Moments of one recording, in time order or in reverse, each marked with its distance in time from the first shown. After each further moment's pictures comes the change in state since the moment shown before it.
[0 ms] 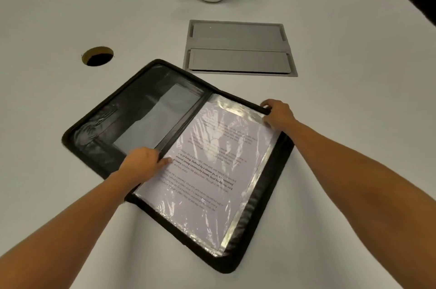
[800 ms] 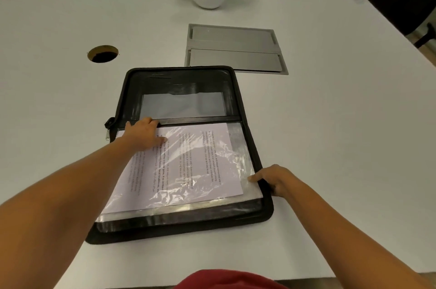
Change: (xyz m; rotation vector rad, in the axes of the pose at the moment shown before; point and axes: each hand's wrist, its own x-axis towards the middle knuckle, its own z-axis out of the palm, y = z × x) left_hand 0.012 -0.029 -0.013 0.004 0.071 0.008; right_hand -0.170 0.015 0.059 0.480 -0.344 0.646
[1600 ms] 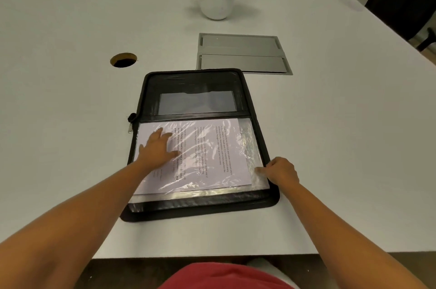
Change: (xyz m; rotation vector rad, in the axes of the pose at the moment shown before) left_hand -0.071 -0.005 0.047 -0.387 0.130 -0.014; right_hand -0.015 0.037 0.024 -0.297 0.349 -0.311
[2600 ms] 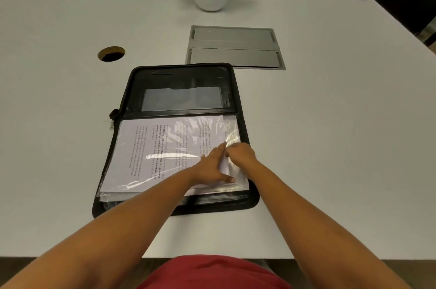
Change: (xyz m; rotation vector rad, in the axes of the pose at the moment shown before) left_hand -0.026 0.147 0.073 -0.329 -0.412 0.300; right_hand 0.026 -0.048 0.013 0.068 -0.172 -0.119
